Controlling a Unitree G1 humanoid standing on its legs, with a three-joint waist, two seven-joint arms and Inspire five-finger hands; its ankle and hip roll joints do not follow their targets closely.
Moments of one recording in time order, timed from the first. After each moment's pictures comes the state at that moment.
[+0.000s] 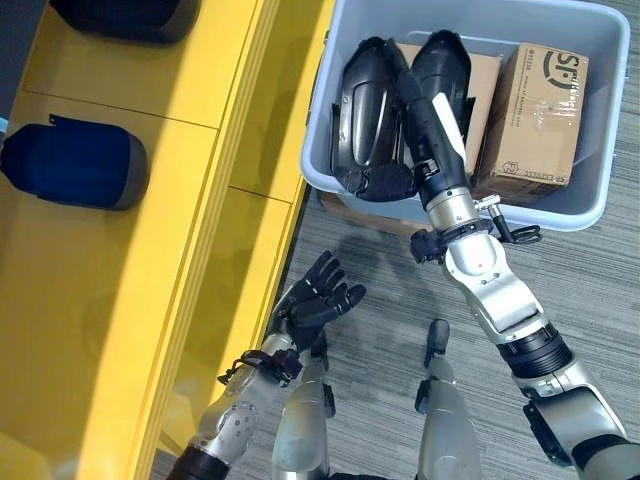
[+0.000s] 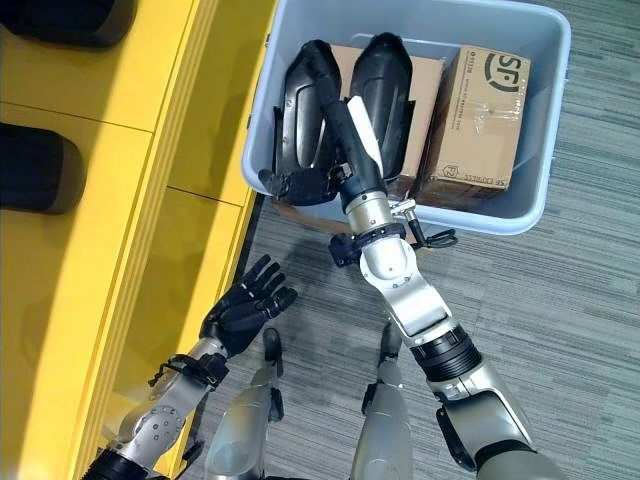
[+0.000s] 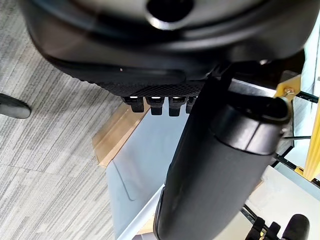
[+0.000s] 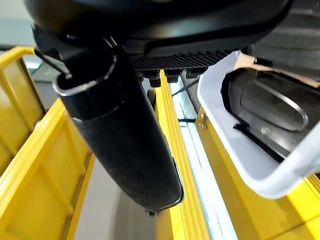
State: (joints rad) left arm -0.05 0.37 -0.35 0.02 -1.02 0.00 -0.04; right arm -0.72 -0.43 0.32 -0.01 0.18 0.09 -0.27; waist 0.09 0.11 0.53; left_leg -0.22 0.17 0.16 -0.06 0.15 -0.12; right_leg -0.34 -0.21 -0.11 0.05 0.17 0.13
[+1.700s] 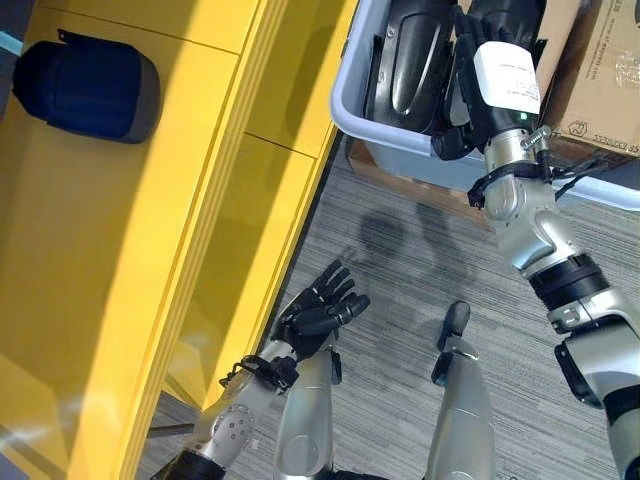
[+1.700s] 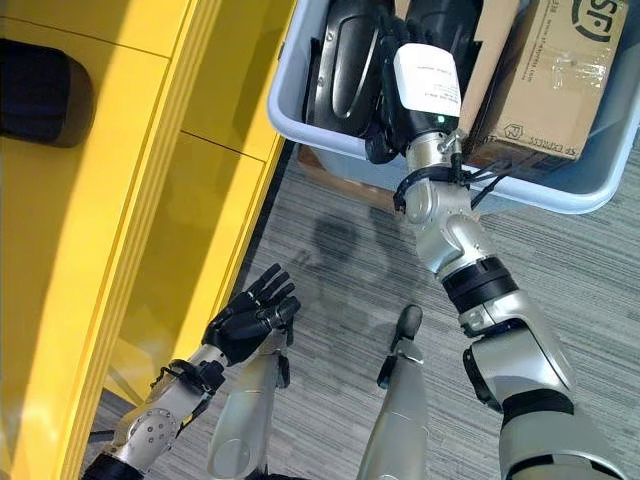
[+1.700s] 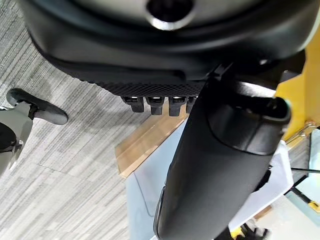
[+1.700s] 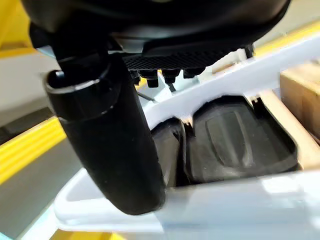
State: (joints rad) left arm -0.01 0.38 -0.31 0.01 -1.05 0.10 -0.15; right arm -1.08 -0.64 0.51 0.60 -0.35 0.19 -0.30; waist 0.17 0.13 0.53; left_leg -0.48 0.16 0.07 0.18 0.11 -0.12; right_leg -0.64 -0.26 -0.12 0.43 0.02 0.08
